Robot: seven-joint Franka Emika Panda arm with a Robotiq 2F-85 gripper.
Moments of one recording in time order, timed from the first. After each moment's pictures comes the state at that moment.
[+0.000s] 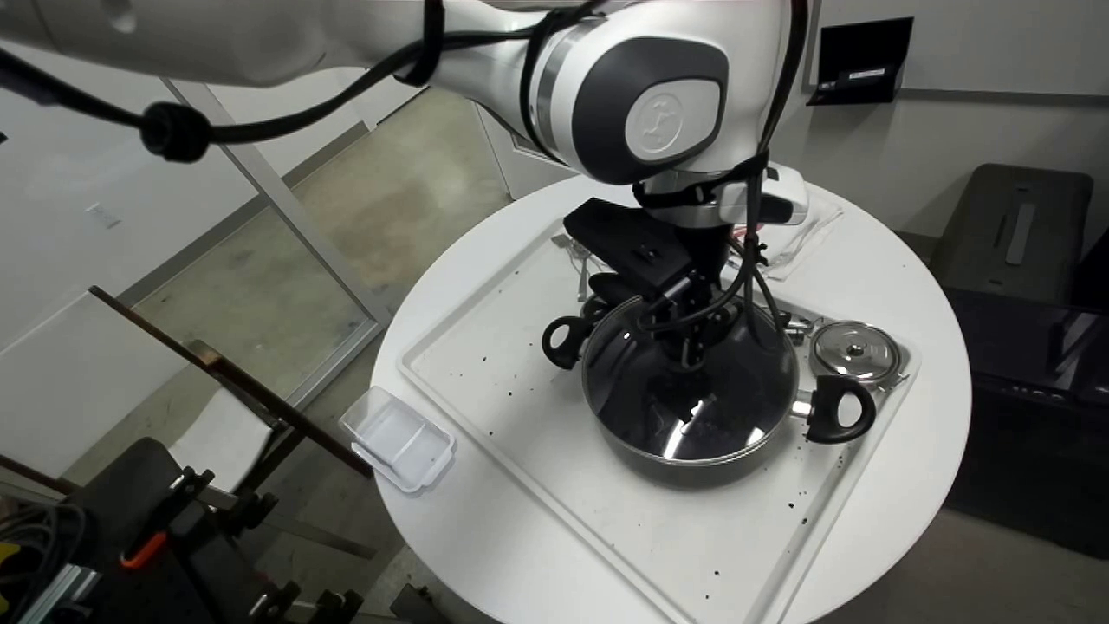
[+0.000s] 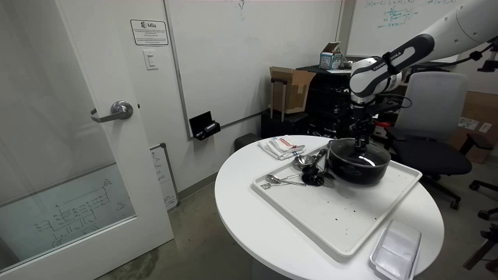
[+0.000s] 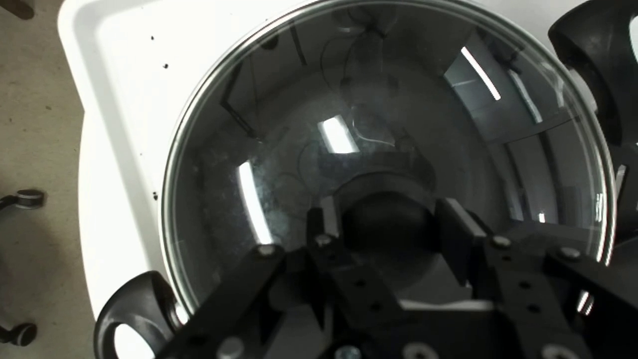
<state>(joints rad) -0.34 1.03 -0.12 -1.22 0.02 2.03 0.00</state>
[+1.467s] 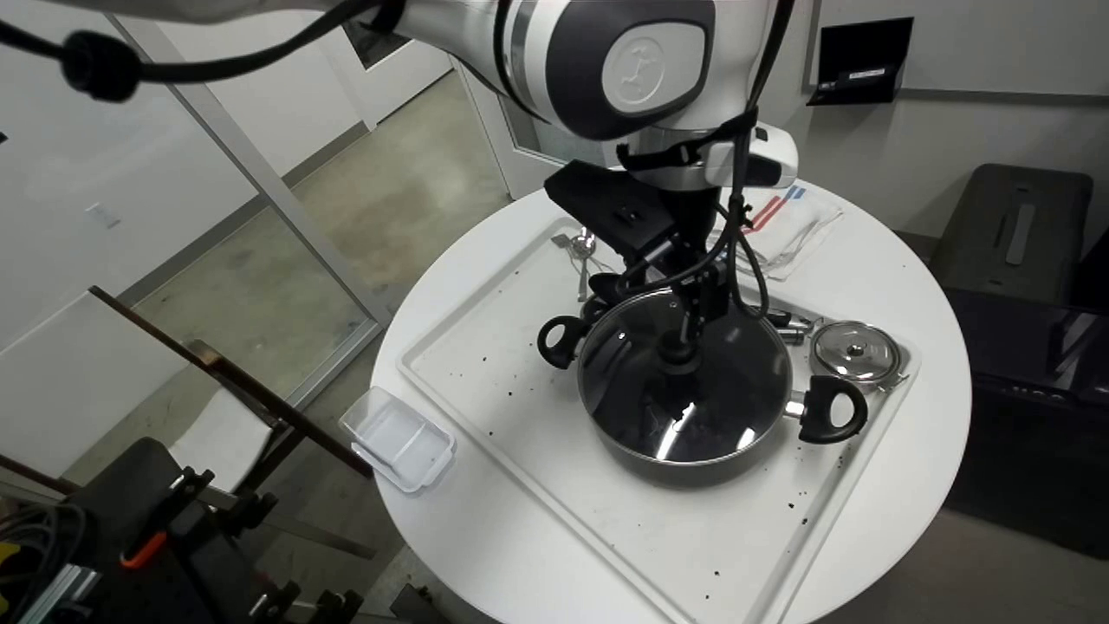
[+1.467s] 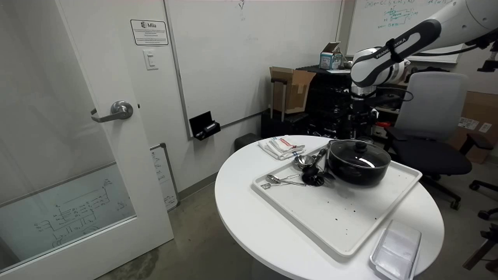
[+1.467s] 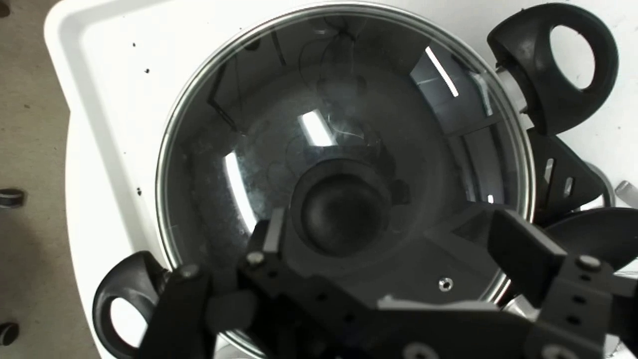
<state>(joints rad) -0.33 0.95 -0.11 -1.28 0.05 2.02 -0.01</state>
